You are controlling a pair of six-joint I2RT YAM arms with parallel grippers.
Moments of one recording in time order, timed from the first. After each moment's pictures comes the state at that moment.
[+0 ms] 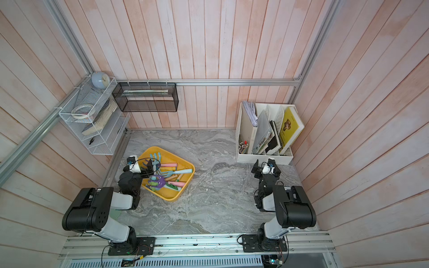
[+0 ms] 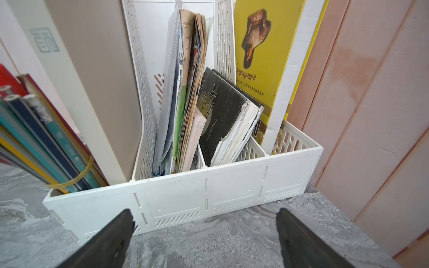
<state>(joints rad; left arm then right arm) 0.03 1.57 0.28 1.17 -0.03 -0.03 -0.01 1.56 0.19 1.29 0.22 0.06</state>
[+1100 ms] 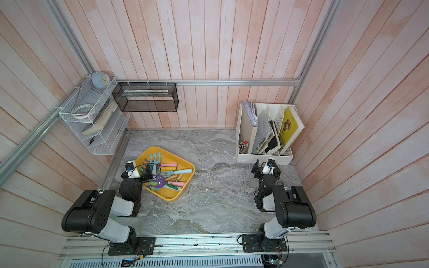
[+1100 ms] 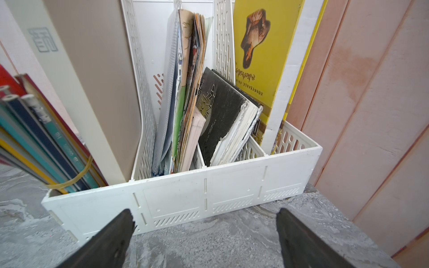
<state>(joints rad) -0.06 1.55 0.16 1.32 -0.21 -0.02 -0.01 1.56 0.19 1.29 0.23 0.06</state>
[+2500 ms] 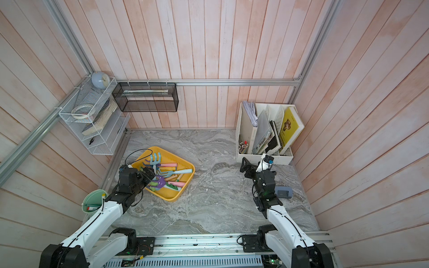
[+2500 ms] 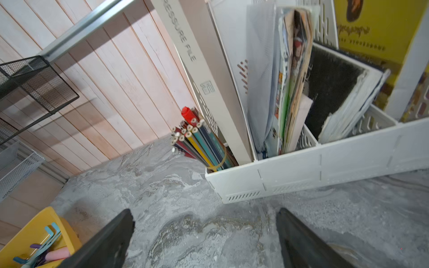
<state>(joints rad) -0.12 0.99 0.45 -0.11 -0.07 -0.86 0.17 0.92 0.32 0.43 0.02 0.49</state>
